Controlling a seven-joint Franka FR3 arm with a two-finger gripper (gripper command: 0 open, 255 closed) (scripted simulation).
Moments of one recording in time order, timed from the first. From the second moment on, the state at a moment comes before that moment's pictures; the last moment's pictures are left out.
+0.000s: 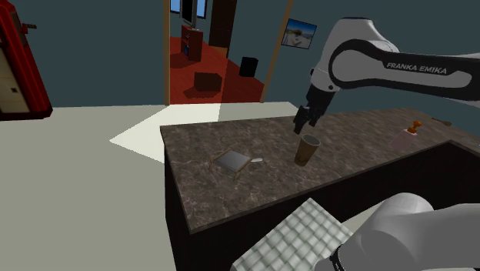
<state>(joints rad) -0.07 -0.68 -0.06 -2.42 -0.13 1.79 -0.08</state>
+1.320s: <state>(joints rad) -0.17 -0.22 -0.35 -2.39 -0.23 2.17 -0.40</state>
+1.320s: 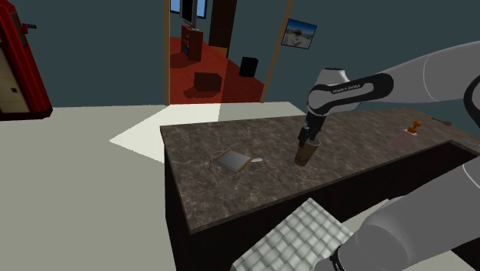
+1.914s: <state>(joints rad) -0.18 -0.19 -0.36 -2.43 -0.23 2.24 -0.40</state>
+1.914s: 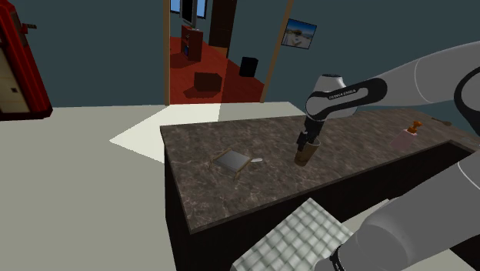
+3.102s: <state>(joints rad) -0.17 -0.21 -0.35 -2.39 -0.23 2.18 -0.41</state>
